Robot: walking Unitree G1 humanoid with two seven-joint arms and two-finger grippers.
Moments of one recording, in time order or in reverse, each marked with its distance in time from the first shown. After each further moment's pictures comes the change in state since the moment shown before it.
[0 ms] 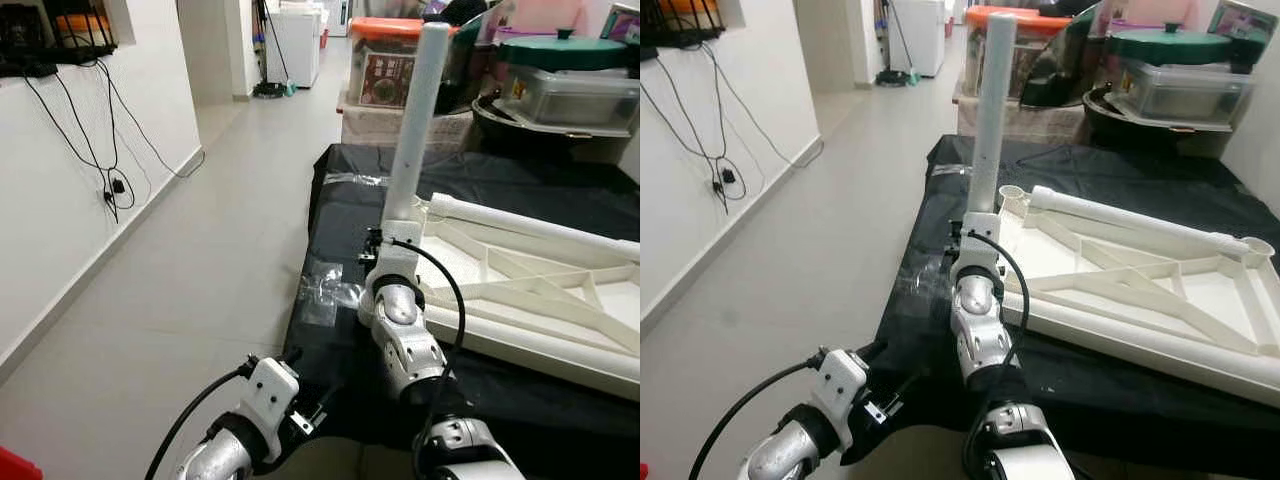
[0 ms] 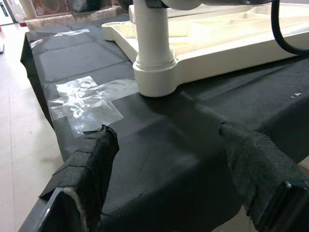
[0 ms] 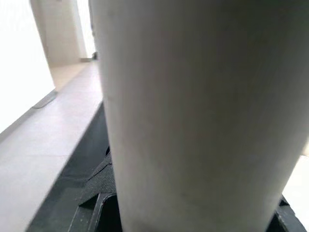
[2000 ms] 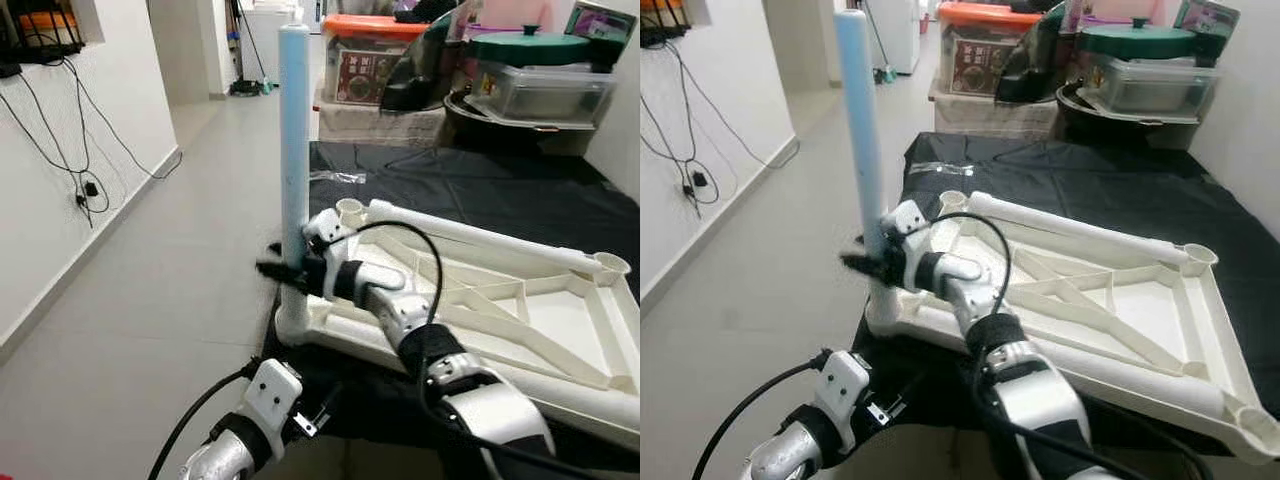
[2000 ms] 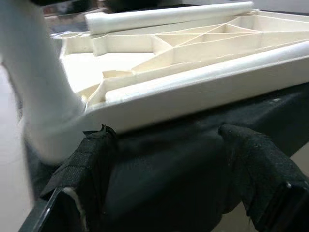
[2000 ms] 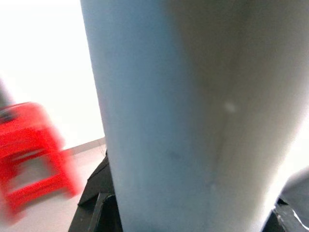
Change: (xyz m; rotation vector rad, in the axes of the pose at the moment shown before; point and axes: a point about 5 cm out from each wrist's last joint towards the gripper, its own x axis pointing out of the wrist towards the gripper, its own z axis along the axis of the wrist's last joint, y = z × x) left arm 0.001 -0.004 0.000 -0.006 0.000 -0.010; right arm 0.012 0.047 0.016 -0.023 0.047 0.949
